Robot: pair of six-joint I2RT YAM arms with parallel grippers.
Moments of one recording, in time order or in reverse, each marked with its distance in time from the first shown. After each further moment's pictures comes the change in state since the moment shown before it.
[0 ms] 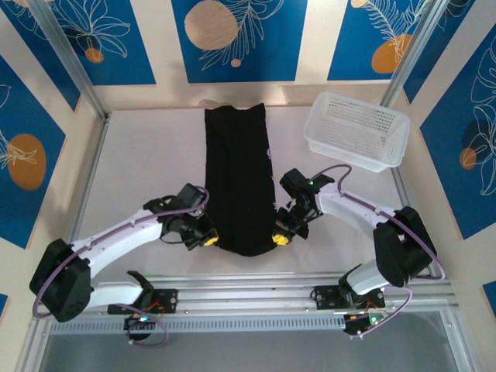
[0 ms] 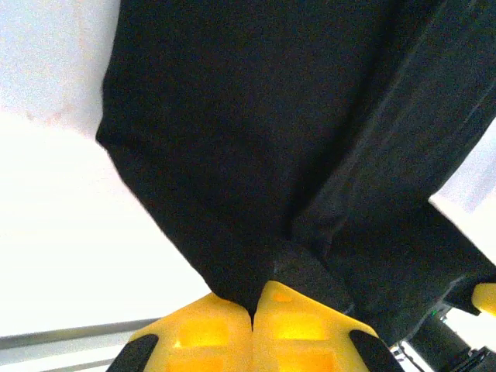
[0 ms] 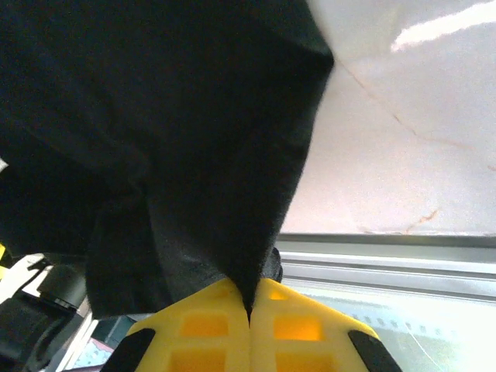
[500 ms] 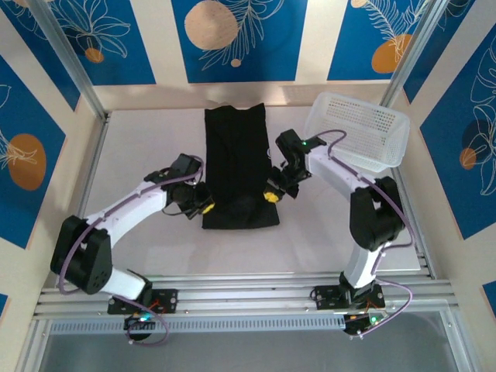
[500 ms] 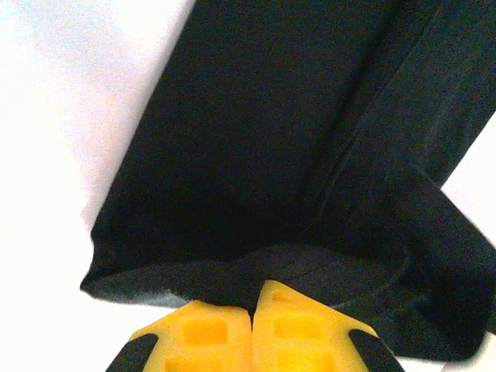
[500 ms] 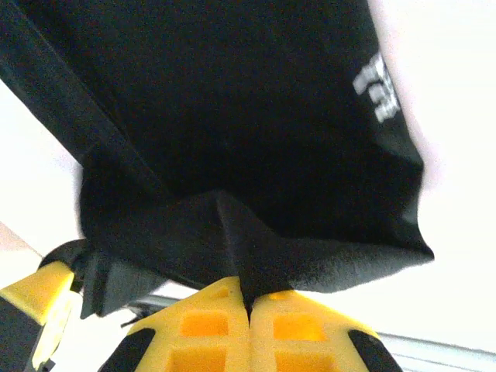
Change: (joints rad) left arm 0.197 0.220 0.244 0.017 -0.075 0.061; right arm -0.126 0.337 0.484 -0.039 0.065 -0.077
